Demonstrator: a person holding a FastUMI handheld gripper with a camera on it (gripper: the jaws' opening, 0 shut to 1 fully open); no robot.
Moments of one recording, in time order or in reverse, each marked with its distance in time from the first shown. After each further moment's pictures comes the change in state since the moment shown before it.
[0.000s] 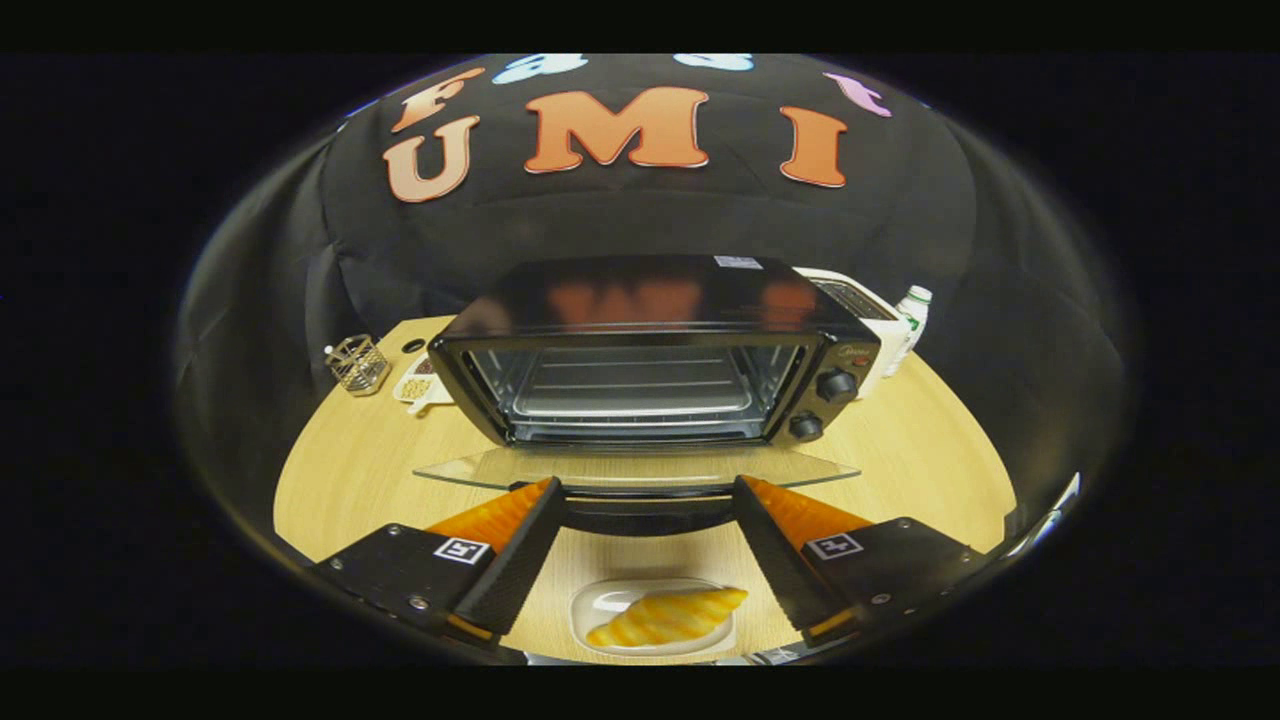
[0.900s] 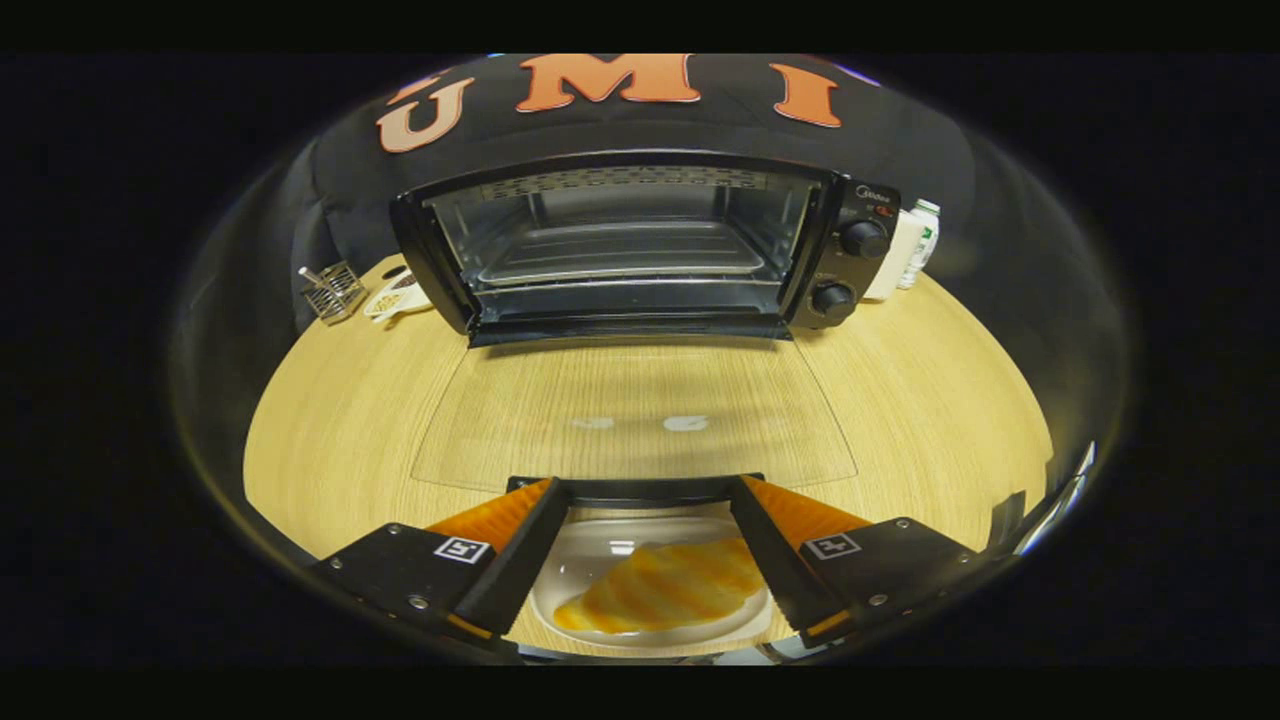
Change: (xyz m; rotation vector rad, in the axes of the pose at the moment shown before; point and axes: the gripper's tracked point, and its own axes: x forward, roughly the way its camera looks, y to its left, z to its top) arm 0.028 0.000 -0.107 0.022 0.173 -0.004
